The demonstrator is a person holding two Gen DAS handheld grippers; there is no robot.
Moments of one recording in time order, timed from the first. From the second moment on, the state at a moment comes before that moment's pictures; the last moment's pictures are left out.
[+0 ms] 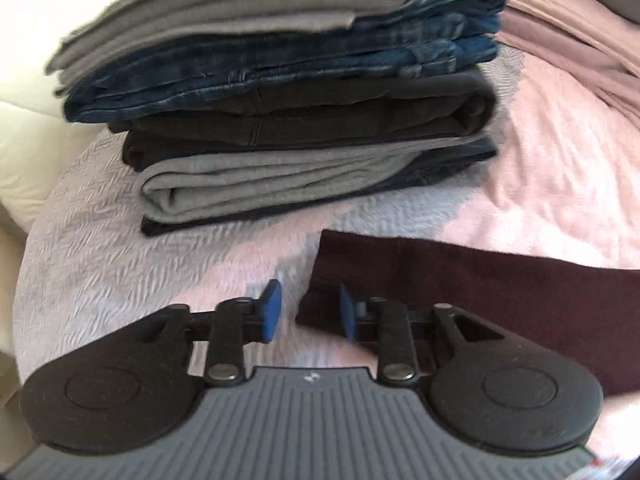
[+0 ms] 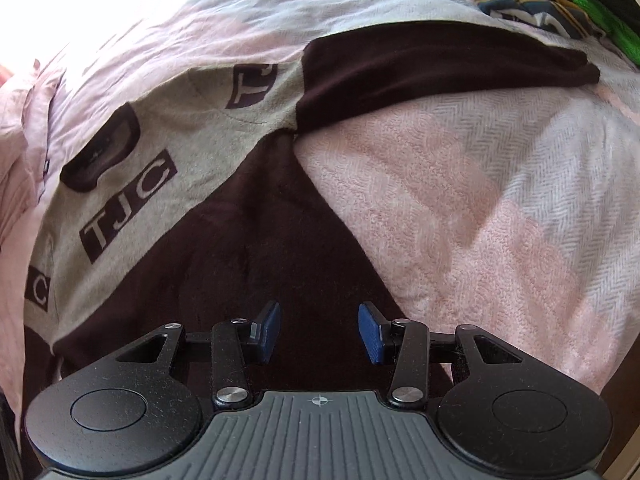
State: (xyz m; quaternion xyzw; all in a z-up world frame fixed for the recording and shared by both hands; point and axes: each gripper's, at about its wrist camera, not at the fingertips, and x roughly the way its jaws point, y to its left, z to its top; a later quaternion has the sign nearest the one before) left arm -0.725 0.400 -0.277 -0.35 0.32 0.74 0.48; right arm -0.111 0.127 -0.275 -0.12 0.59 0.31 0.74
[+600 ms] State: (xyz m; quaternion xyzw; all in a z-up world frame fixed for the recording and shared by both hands) left arm -0.468 0.190 -0.281 -0.33 0.48 0.34 0.74; right arm -0.194 0.052 -0.331 -0.38 0.45 0.52 0.62
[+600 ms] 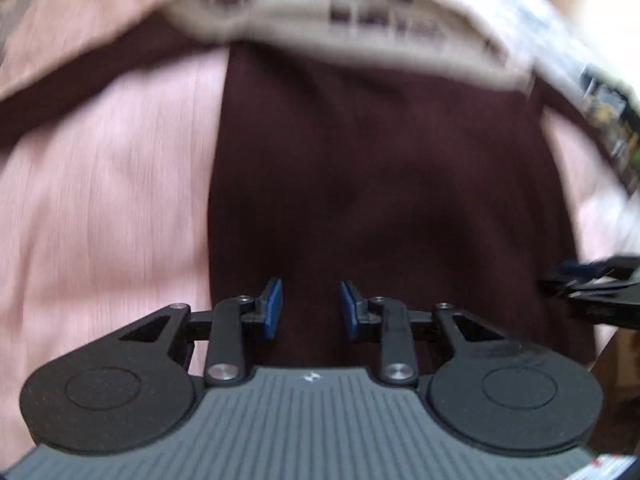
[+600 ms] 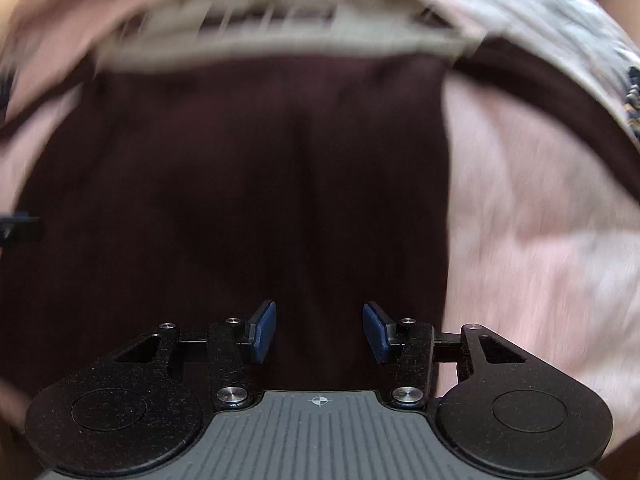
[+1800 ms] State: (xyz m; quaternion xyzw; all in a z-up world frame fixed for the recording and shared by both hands) left arm -0.455 -0.066 -0.034 -0.24 0.39 0.49 0.74; right arm -0.204 -0.151 -0.073 -0.30 0.41 0.61 0.61
